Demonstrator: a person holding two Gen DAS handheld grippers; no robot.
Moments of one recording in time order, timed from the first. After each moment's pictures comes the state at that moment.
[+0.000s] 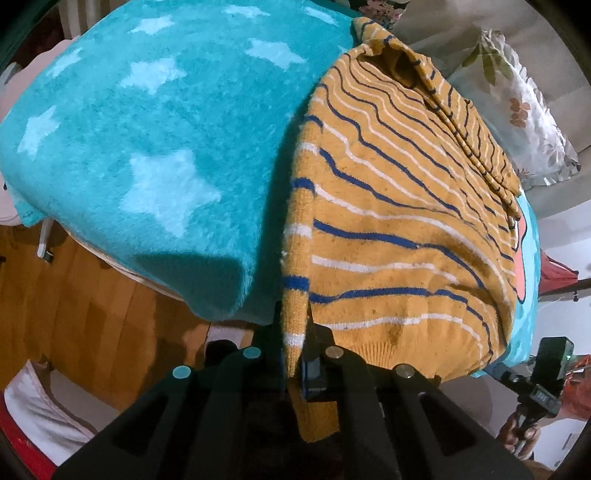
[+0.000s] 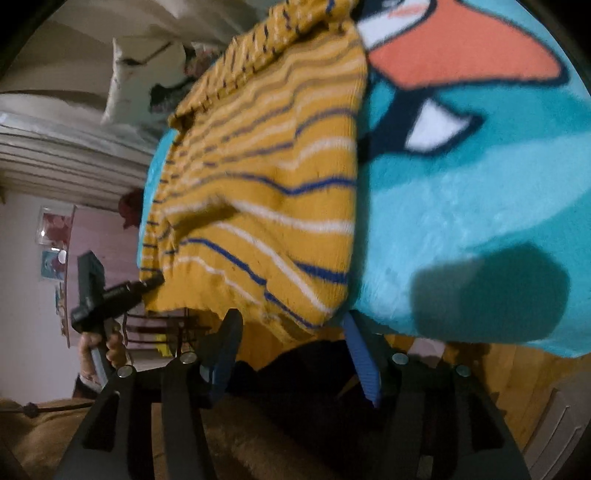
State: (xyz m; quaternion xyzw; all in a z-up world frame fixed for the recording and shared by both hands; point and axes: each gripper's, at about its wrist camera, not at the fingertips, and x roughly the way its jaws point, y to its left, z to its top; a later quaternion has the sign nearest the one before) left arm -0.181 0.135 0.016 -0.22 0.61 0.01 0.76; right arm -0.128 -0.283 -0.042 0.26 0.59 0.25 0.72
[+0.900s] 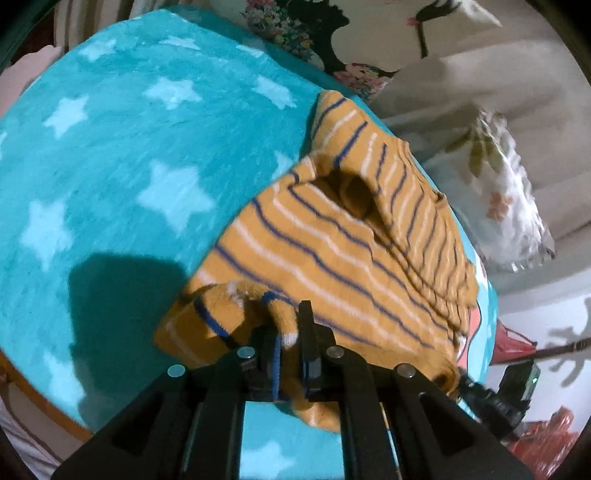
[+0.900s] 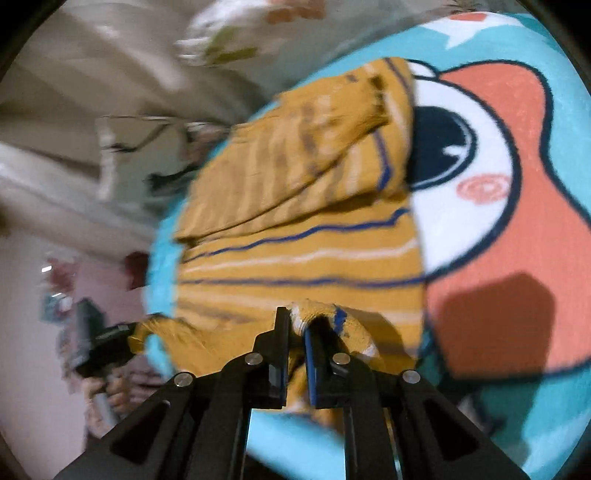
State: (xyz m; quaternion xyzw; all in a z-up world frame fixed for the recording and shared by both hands) left arm -0.041 0.138 0.050 -0.31 0.54 -0.01 0.78; right arm 0.007 -0.297 -0.005 0.28 0.53 0.20 0.78
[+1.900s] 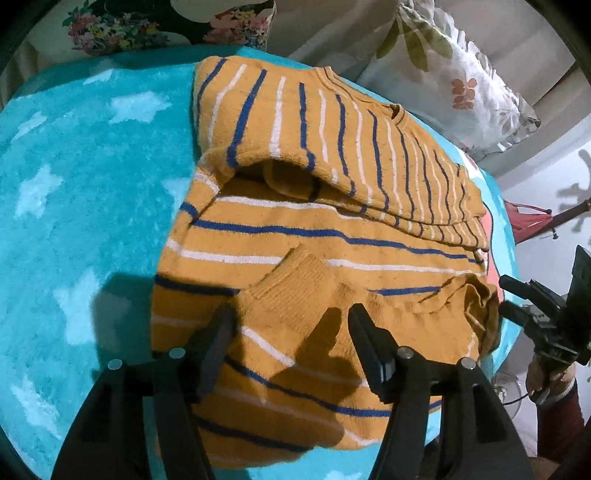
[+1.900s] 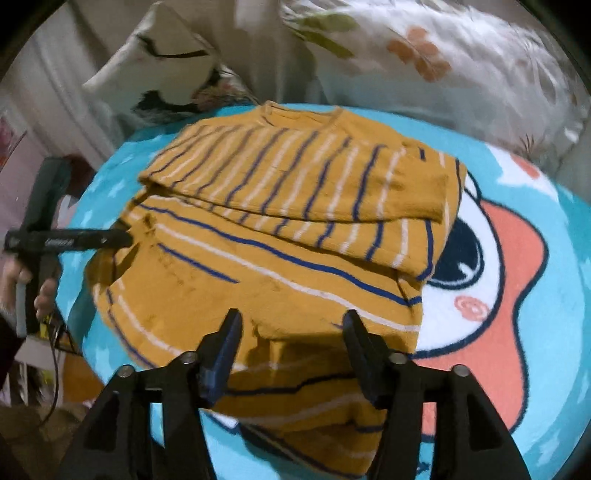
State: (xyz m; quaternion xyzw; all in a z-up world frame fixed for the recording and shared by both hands) left arm 0.020 0.095 0.032 -0.11 0.59 -0.18 0.78; right arm 0.002 -0.226 0.052 -0.02 0.51 0.18 0.84
